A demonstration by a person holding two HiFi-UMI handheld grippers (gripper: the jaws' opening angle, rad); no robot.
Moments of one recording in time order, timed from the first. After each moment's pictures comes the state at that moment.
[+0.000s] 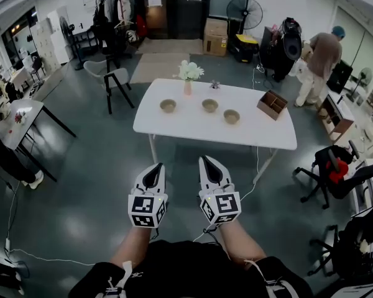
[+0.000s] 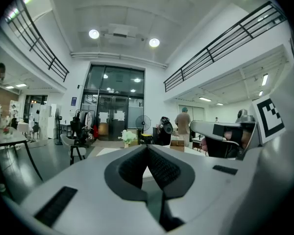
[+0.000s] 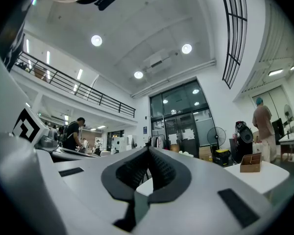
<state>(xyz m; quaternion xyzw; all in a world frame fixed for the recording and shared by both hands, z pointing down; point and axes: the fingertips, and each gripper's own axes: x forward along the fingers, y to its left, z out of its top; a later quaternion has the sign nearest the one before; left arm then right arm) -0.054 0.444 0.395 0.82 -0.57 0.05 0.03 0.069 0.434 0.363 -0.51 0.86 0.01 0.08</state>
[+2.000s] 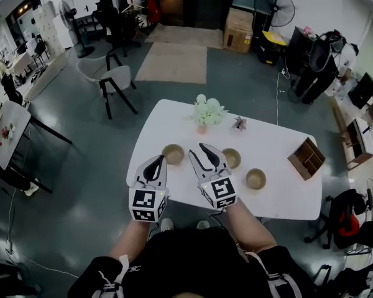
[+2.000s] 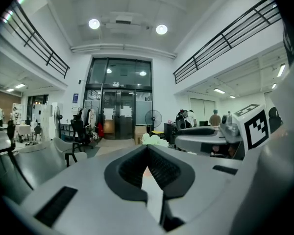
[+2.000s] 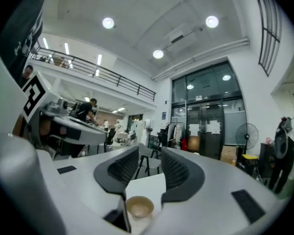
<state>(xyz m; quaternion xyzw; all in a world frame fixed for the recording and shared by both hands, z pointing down) -0.111 -0.134 0.412 0.80 -0.59 0.07 0.04 -0.023 -0.173 0.413 -0.38 0.92 0.05 -0.04</state>
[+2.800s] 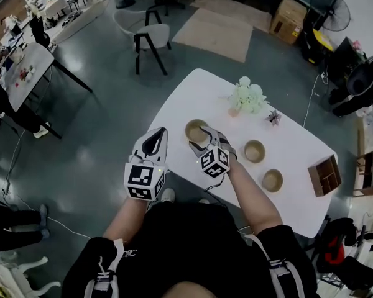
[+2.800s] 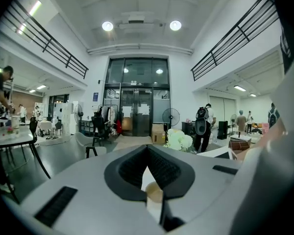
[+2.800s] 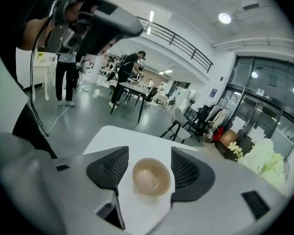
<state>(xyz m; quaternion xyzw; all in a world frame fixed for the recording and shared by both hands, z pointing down) -0.204 -0.150 0.444 0.73 -0.68 0.06 0.06 -0.141 -0.219 0.612 -0.16 0.92 0.17 -0.33</state>
